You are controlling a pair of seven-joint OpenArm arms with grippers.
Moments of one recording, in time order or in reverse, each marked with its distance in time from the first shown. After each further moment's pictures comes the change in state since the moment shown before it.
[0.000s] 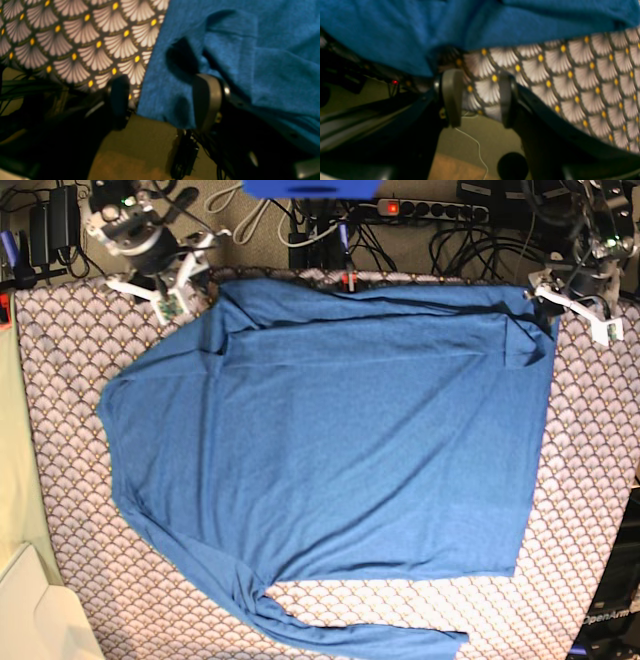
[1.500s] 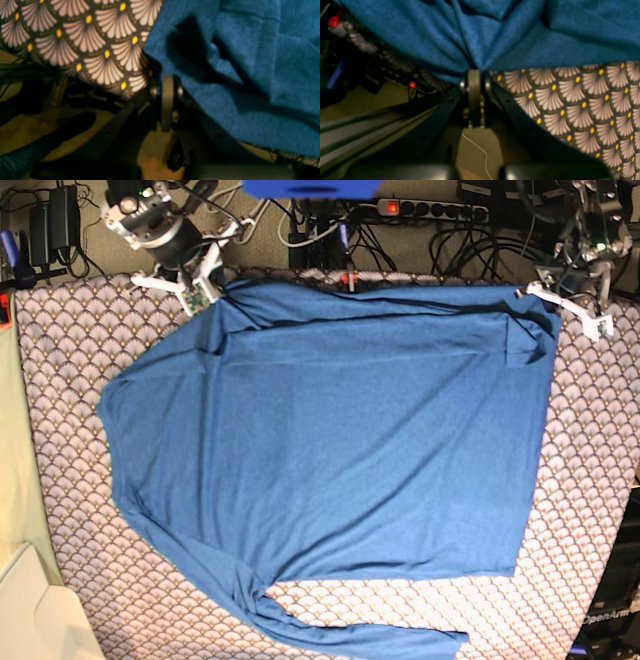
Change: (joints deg) left arm 0.5 -2.2 5.6 -2.7 -0.9 7.9 -1.1; right arm -0.7 0.2 -4.7 -0.1 -0.3 0.0 3.3
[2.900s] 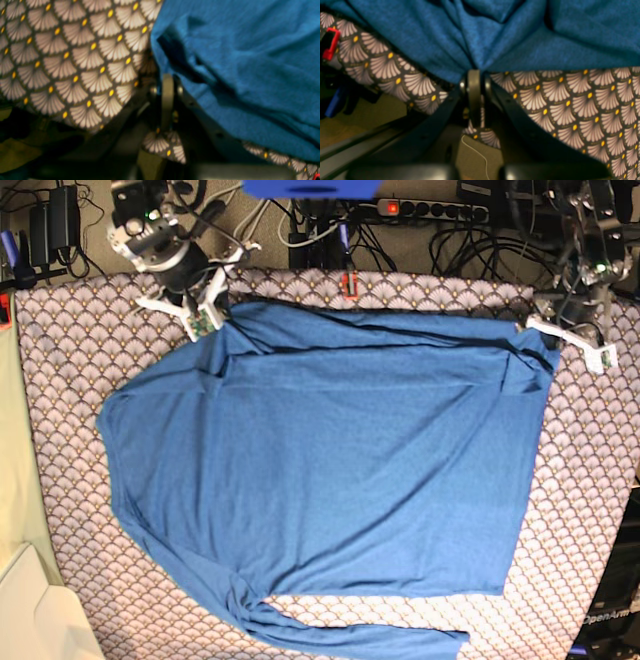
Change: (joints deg) left arm -4.9 1.8 -0.2 4.8 0.5 0.5 1.1; right arm 5.6 -2.5 -0.2 -0.7 0.0 0.0 -4.3
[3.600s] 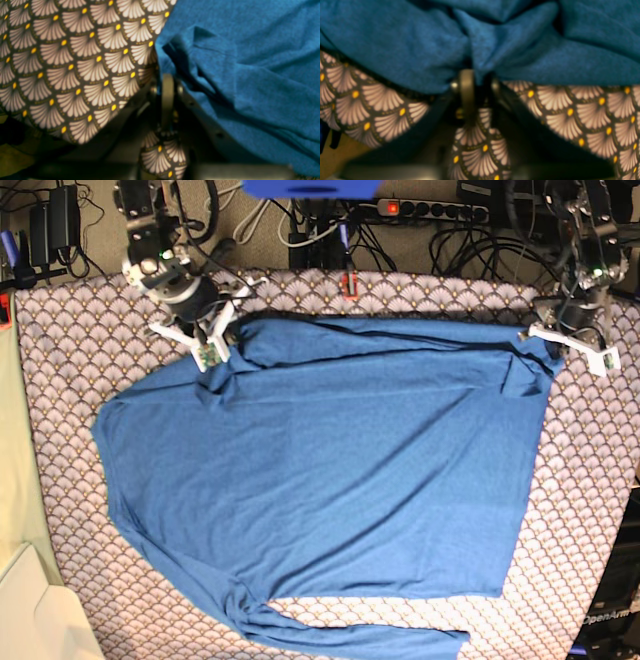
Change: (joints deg) left arm -2.4 0.5 0.1 -4.1 0.0 0.0 -6.0; right arm 9.7 -2.3 -0.3 -11.9 0.7 -0.4 0.9
